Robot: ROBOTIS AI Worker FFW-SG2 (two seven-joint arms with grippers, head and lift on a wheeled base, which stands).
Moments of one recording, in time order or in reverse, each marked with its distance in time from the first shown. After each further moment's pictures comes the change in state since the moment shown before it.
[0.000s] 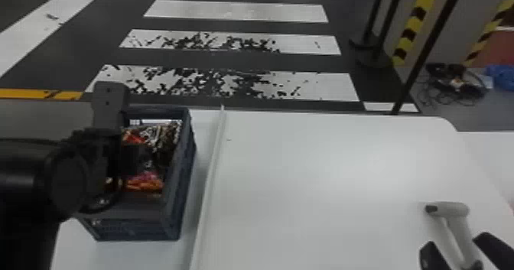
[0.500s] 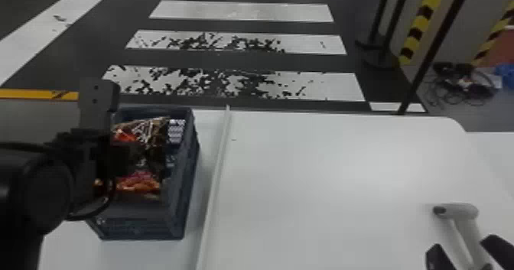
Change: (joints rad) left arm 0.043 0.021 0.037 -0.116 0.012 0.041 0.012; right arm 0.002 -0.002 0.004 0.000 0.001 0.000 0.002
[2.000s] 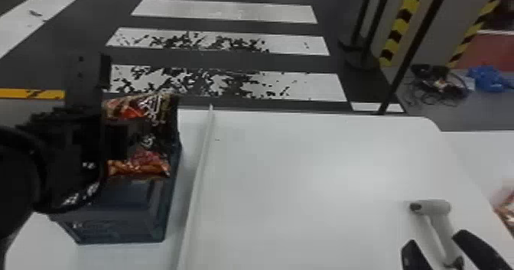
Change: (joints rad) left arm -0.037 -0.015 -0.030 -0.100 0.132 -0.001 0.001; right arm -0.009 0.006 -0.002 0.011 0.014 0.000 0.002
